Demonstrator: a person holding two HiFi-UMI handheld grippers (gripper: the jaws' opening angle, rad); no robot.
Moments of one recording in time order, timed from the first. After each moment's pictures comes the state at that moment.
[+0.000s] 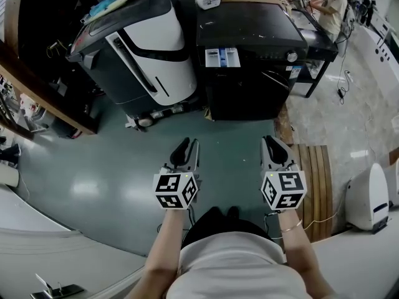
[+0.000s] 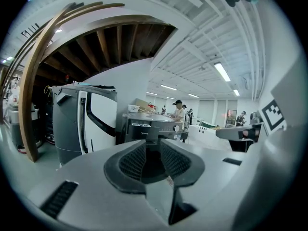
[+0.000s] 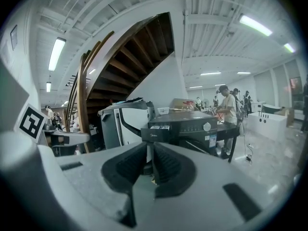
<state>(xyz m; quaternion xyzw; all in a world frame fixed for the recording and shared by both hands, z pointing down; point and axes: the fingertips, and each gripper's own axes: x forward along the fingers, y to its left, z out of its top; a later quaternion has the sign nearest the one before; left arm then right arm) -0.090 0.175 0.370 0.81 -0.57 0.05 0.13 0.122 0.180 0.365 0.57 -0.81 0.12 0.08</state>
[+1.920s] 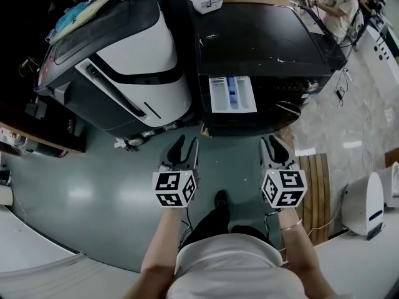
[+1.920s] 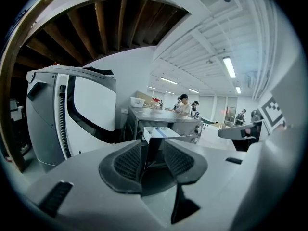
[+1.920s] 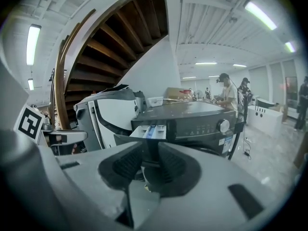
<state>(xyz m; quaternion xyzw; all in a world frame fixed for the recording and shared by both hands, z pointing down) -0.137 -0.094 0.401 0.82 -0.54 0.08 0.15 0.085 -0.073 0.398 0.60 -0.77 0.17 0.12</state>
